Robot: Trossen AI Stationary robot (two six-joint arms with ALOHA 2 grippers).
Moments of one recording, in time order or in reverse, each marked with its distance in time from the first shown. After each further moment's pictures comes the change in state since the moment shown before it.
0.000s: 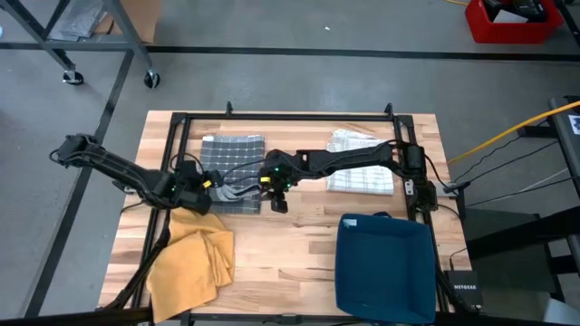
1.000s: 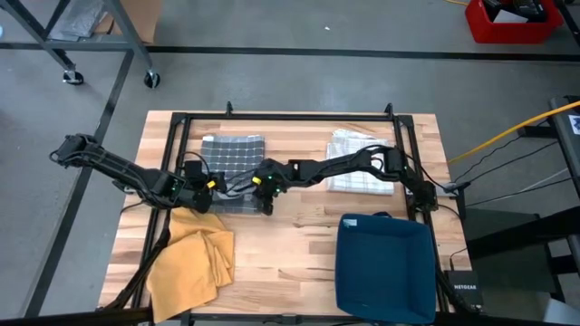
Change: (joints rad) left arm 0.000 -0.019 0.000 0.149 0.000 0.236; right arm -0.005 0.181 0.000 0.239 0.096 0.261
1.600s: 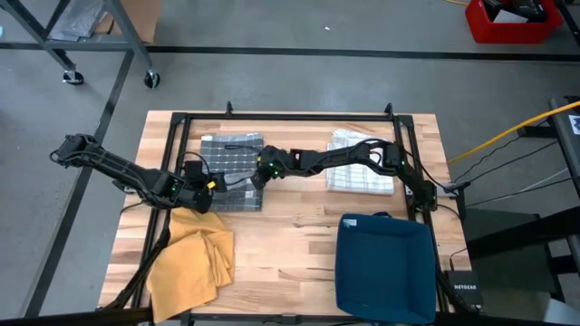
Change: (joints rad) left arm 0.000 0.000 0.000 -0.009 0.001 0.024; right arm -0.069 0.011 -0.001 0.018 0.267 0.323
